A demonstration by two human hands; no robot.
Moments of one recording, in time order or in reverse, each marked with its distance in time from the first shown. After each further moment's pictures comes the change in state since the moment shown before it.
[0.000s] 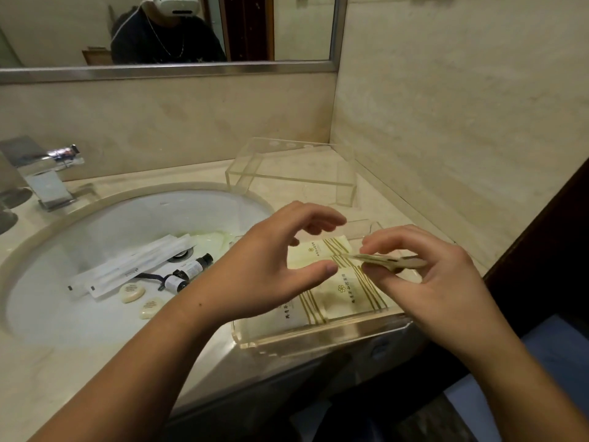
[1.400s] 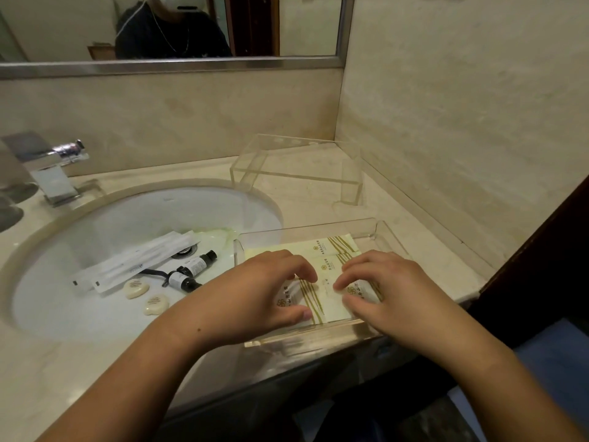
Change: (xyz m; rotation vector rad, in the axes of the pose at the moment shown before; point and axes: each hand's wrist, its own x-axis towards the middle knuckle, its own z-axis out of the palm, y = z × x) left_hand -0.028 -0.023 0.005 0.252 -0.283 -0.175; right_hand 0.008 0.023 0.028 -0.453 -0.378 0.081
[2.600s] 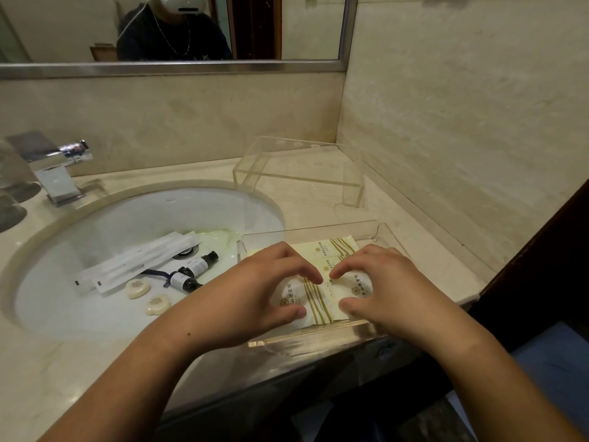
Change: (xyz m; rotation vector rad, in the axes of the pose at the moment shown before) left_hand -0.008 -0.008 -0.001 -0.112 0.053 0.067; right_hand 0.012 -0.017 -0.003 -0.066 -0.048 0.115
